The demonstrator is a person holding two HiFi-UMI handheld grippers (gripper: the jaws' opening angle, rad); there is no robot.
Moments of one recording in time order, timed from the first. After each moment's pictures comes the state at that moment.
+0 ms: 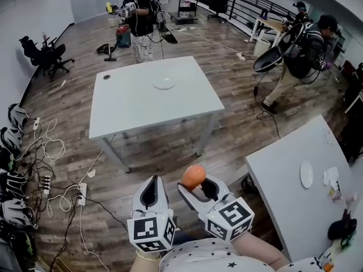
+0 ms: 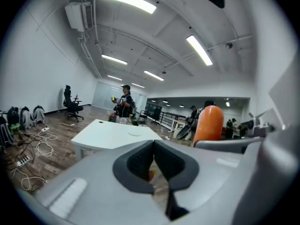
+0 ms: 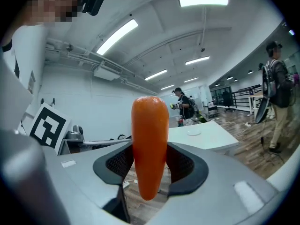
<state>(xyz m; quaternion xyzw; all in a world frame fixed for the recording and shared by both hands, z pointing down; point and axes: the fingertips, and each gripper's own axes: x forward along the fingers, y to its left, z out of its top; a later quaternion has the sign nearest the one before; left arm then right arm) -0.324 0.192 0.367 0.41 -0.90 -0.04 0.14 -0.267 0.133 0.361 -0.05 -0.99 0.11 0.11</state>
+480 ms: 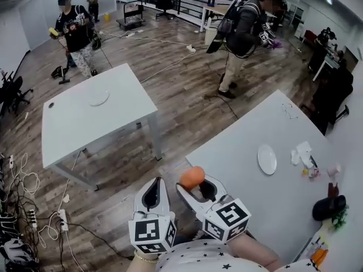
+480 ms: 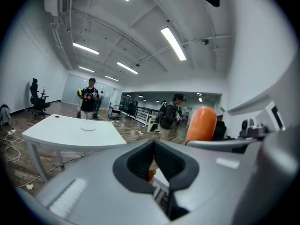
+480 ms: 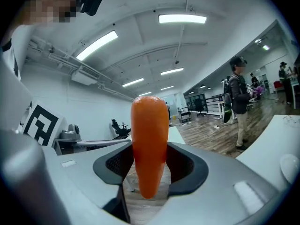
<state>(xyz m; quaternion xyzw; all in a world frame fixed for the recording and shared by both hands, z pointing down) -0.162 -0.027 0.371 0.55 -0.83 -0.01 0.14 -0.103 -0.066 0.371 0.10 -0.98 0.13 0.09</state>
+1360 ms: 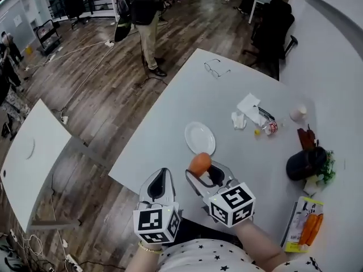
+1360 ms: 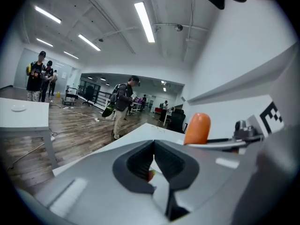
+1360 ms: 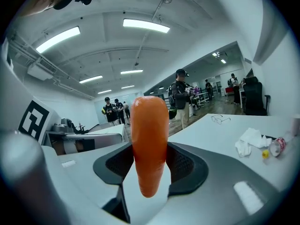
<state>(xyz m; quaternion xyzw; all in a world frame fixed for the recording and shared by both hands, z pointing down) 0.092 -0.261 0.431 0.73 -0.66 0.03 0.18 0.172 -0.281 0.442 0.34 -0.91 0.17 0.13</state>
